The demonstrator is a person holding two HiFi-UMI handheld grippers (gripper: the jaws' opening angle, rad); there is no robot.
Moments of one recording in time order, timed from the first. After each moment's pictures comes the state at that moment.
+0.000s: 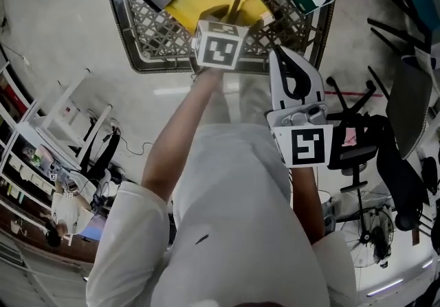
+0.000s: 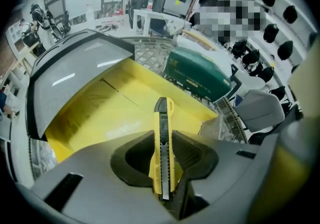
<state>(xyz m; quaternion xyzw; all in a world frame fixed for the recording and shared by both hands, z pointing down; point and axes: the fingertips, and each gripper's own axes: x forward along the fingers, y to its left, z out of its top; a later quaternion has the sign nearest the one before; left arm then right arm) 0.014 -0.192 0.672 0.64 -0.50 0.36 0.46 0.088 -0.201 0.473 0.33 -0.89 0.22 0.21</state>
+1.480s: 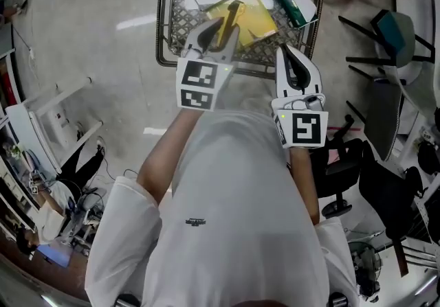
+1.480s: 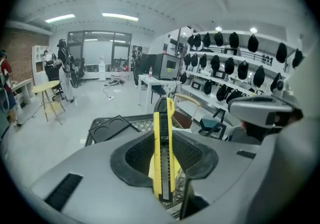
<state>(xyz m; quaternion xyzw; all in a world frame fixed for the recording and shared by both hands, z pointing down) -0.043 -0.155 0.383 0.72 -0.61 0.18 0.27 0.062 -0.158 0.322 0.33 -0.93 0.08 0.16</state>
